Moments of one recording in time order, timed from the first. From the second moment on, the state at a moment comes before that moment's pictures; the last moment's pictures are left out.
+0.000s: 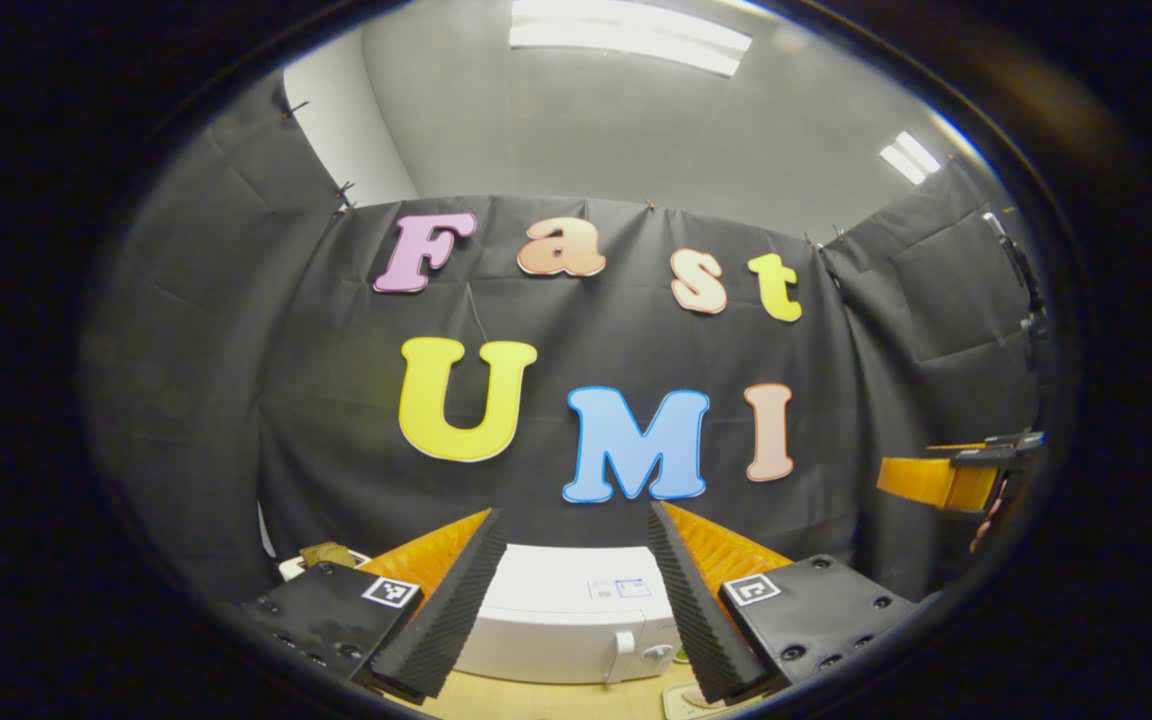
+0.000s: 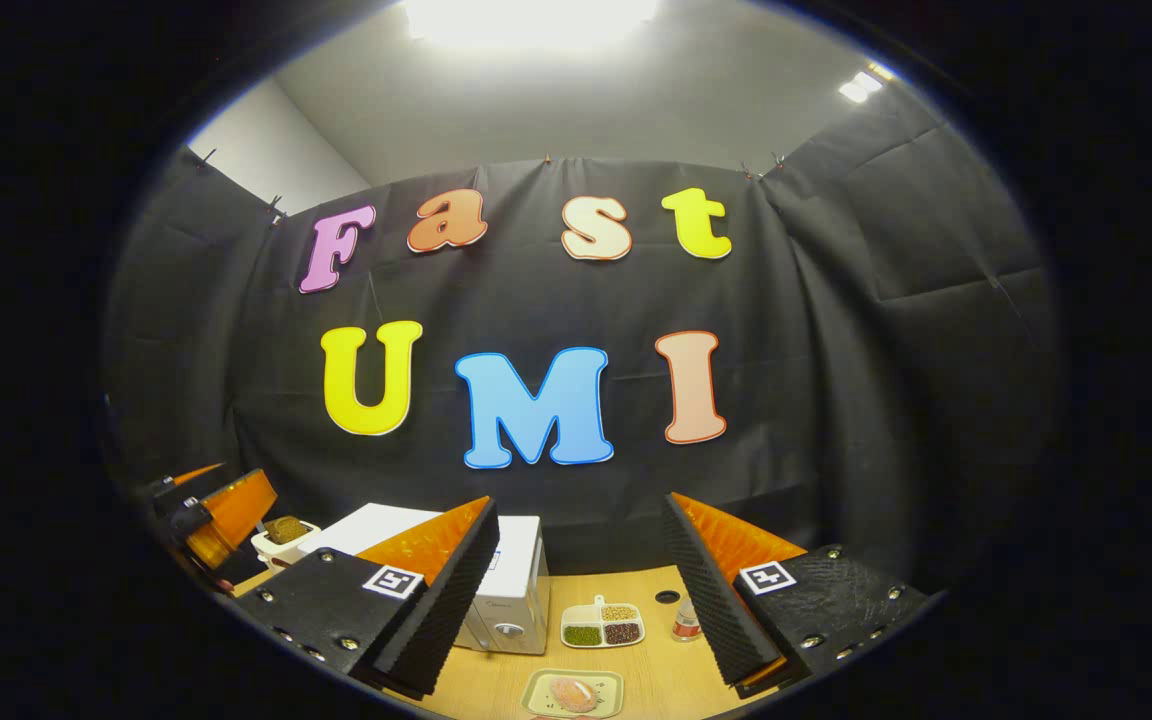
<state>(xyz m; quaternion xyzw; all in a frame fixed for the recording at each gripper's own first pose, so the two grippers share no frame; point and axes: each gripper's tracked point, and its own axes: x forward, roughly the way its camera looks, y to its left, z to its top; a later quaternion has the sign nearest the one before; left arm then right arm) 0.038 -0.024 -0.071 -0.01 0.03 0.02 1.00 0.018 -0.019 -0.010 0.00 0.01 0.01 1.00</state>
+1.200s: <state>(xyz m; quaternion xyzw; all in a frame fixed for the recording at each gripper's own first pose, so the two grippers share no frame) 0.133 -0.098 -0.429 0.01 0.26 -0.01 0.97 0.024 -0.095 -0.078 -0.05 0.11 -0.03 0.99</state>
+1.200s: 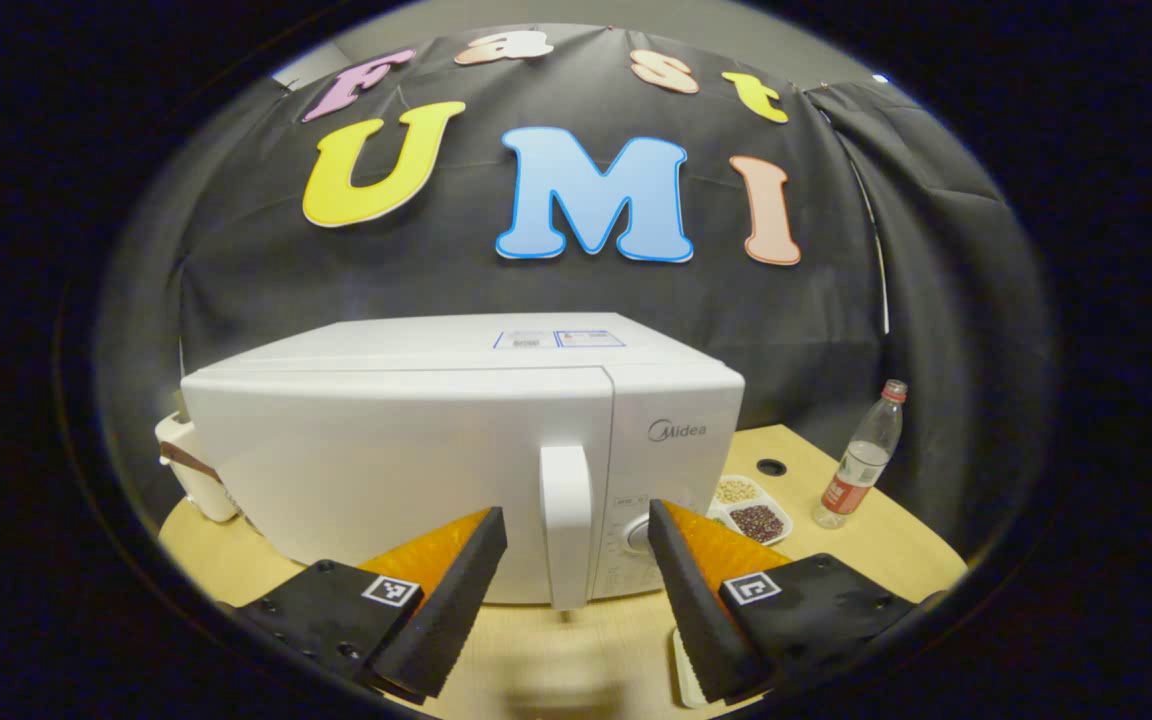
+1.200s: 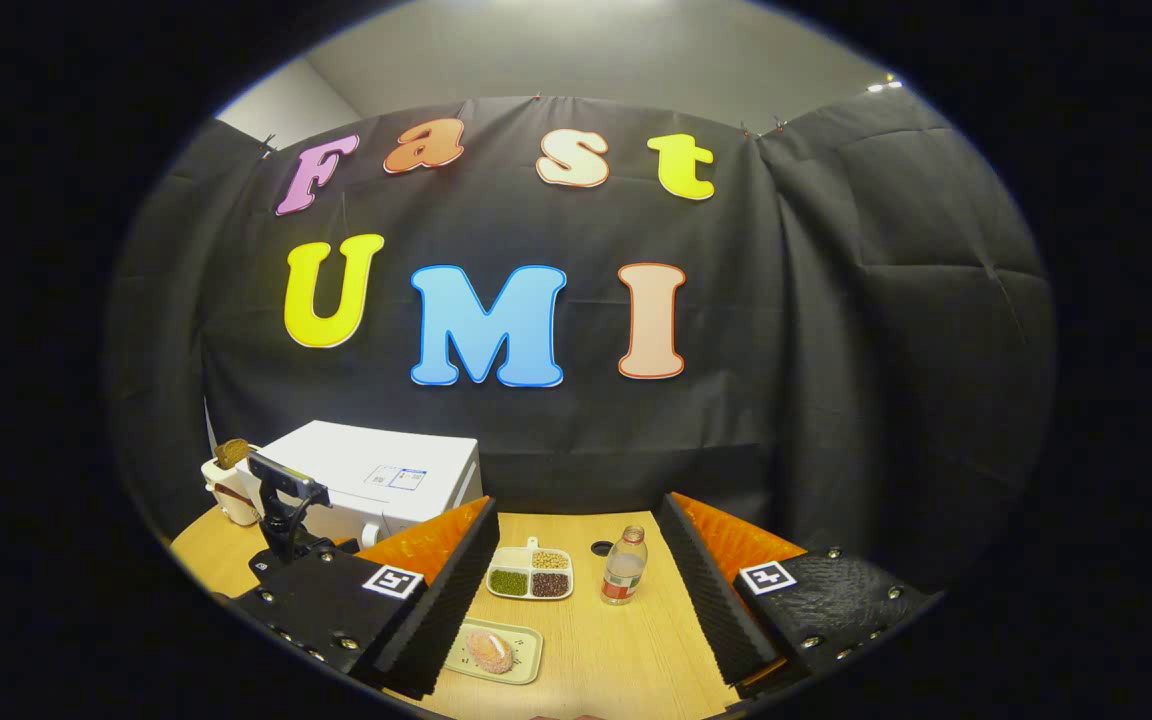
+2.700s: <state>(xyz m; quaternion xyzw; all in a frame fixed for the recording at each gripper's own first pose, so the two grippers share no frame) -0.069 -0.020 -0.401 0.04 0.37 -0.24 0.90 0.009 -0.005 -0.197 -0.04 0.25 0.09 0.96</state>
